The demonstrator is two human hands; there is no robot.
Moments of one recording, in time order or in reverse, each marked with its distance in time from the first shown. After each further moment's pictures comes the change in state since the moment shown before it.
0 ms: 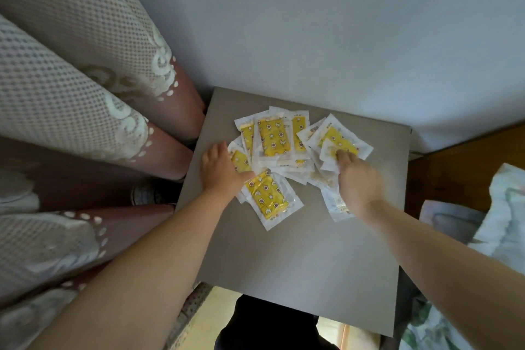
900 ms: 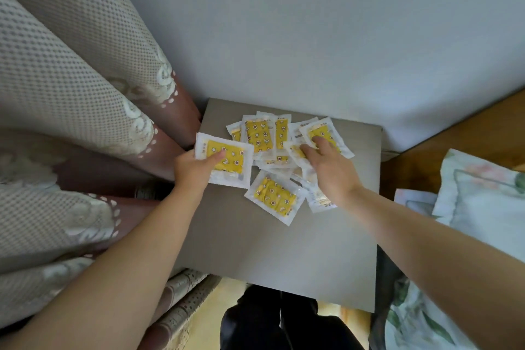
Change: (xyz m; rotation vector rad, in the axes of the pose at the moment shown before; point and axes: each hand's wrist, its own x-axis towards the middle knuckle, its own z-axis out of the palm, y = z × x) left_hand -0.052 0.005 -0.067 -1.110 0.091 -0.220; right_hand -0.022 -0.009 -0.041 0.088 0.067 -0.261
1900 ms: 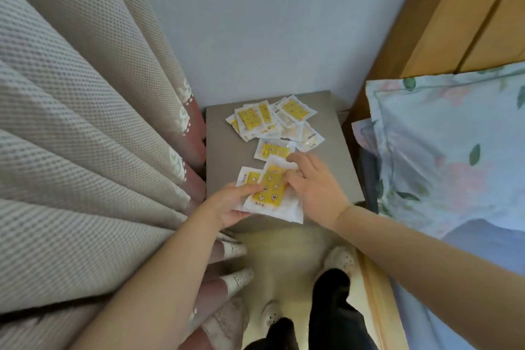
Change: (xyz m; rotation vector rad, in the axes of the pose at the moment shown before) left_hand -0.188 -0.006 -0.115 -0.027 -0.823 -0.427; right_hand -0.219 -0.198 -0.060 0.006 0.455 -0.064
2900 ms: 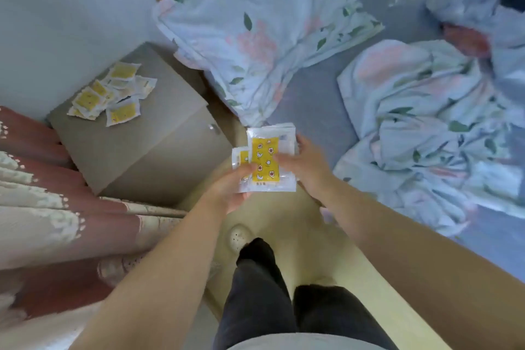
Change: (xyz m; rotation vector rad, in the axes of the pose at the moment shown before) left_hand -0.120 -0.315 0.216 0.474 -0.163 -0.152; right_hand -0.417 -0.088 -0.113 1.287 0.529 1.426
